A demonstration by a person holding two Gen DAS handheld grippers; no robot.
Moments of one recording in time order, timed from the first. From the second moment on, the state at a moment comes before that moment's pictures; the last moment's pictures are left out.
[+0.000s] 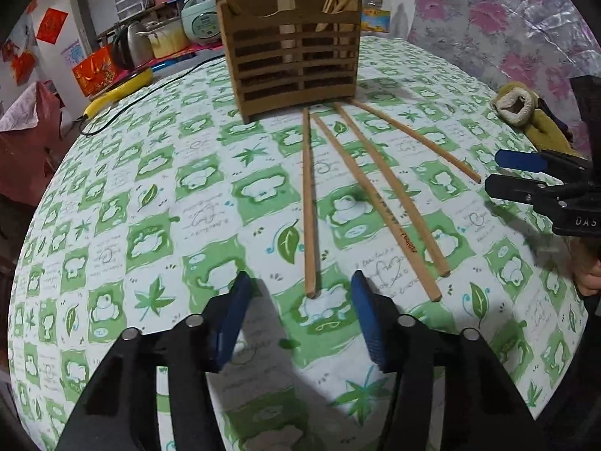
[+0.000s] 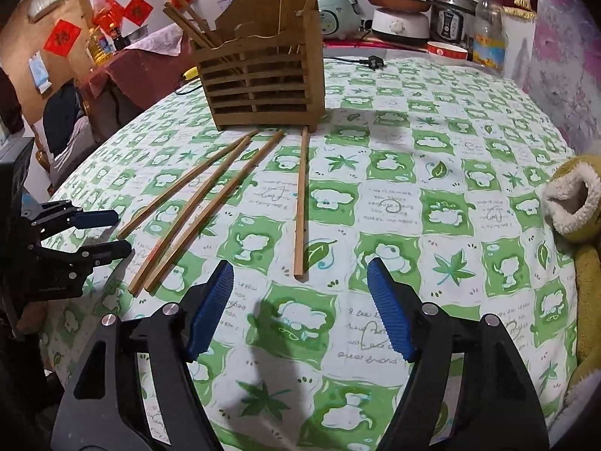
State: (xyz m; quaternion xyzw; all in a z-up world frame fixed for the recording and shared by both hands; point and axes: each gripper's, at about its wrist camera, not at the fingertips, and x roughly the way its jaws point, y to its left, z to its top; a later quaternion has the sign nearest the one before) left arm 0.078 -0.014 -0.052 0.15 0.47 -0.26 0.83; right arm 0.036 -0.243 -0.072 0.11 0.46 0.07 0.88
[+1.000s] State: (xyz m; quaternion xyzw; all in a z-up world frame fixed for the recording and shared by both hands) left arm 0.065 -0.003 -0.036 0.12 0.45 -0.26 0.85; right arm 0.032 -0.234 -0.073 0.10 0.47 0.08 0.87
